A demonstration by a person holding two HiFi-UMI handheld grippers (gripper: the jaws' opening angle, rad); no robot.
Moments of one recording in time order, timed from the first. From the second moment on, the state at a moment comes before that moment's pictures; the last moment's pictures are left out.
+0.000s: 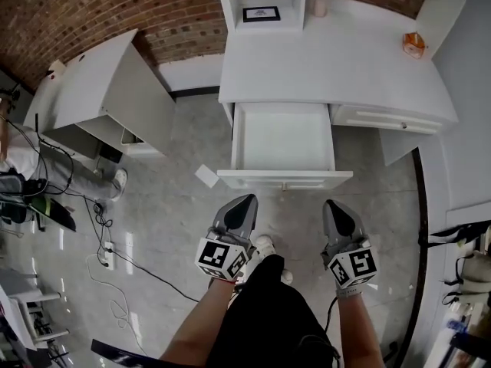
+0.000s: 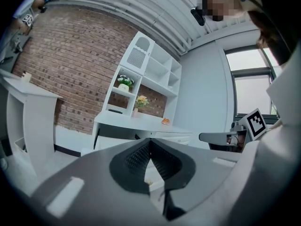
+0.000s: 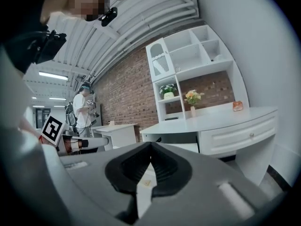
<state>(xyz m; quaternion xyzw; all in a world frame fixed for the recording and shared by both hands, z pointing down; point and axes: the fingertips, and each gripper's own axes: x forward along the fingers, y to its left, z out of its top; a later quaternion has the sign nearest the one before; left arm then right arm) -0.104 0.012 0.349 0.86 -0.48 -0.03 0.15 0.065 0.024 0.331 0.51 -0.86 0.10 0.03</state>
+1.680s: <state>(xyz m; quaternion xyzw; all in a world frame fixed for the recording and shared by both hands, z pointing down) -0.151 0.125 0.194 0.86 -0.49 -0.04 0.11 0.076 0.144 0.164 0.48 -0.88 0.05 -0.01</state>
